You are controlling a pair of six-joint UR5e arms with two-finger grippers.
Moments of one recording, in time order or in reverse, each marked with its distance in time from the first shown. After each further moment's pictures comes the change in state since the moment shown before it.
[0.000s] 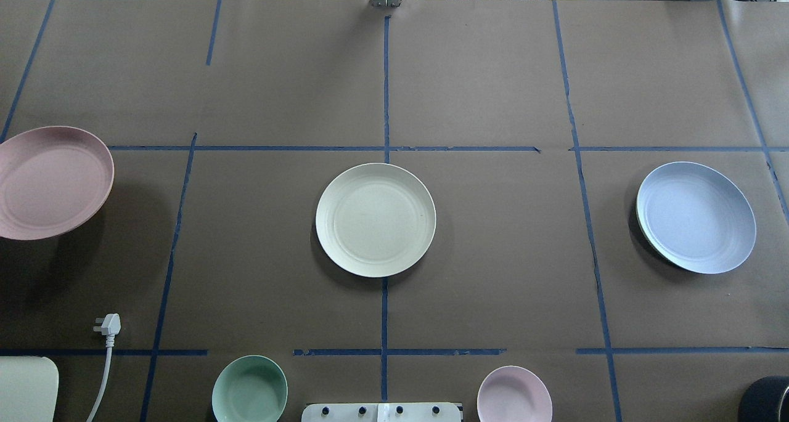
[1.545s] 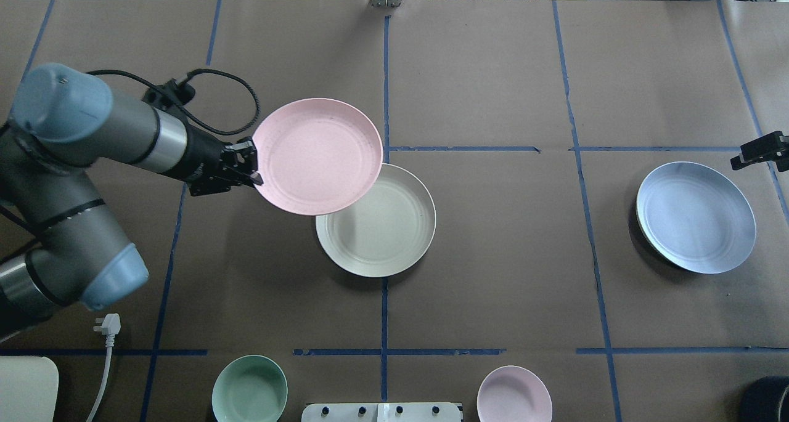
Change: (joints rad) left arm 0.635 -0.457 -0.347 0.306 0.524 -0.845; right arm -0.345 0.118 -0.120 0.403 -0.077 0.544
